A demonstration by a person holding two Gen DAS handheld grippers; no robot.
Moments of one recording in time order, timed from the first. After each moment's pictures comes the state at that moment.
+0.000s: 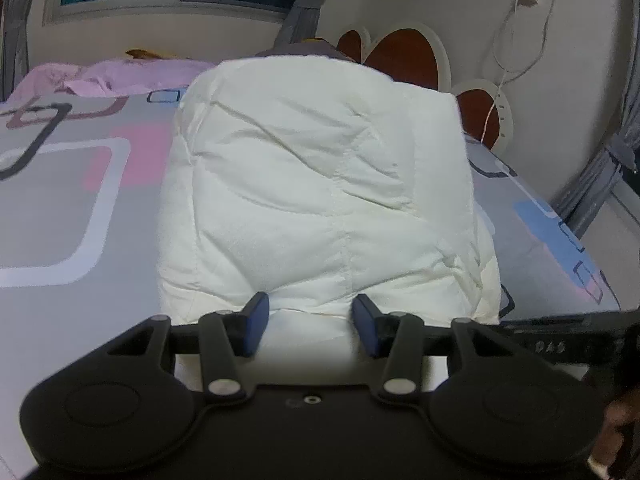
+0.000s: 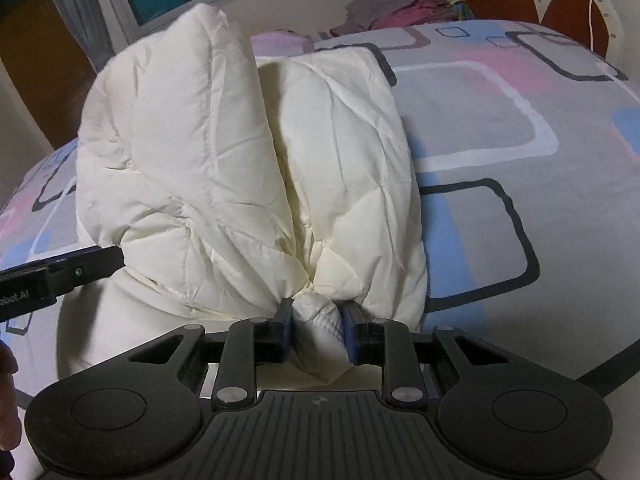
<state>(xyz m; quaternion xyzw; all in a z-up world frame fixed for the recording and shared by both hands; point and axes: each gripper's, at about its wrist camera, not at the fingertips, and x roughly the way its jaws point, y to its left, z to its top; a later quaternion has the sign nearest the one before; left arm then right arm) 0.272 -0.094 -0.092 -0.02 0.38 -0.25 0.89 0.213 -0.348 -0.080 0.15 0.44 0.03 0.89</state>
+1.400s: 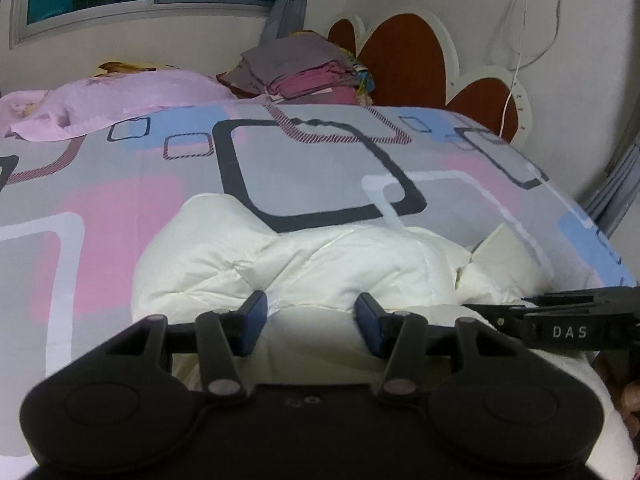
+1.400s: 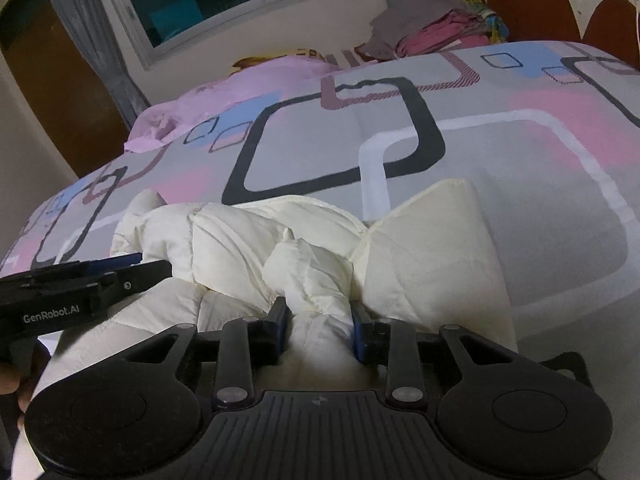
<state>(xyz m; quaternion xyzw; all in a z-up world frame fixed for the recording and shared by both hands) 0.416 -0.136 -0.115 0.02 0.38 -0.27 0.88 0.361 -0.372 -0.097 0.17 0.41 0.07 0.90</state>
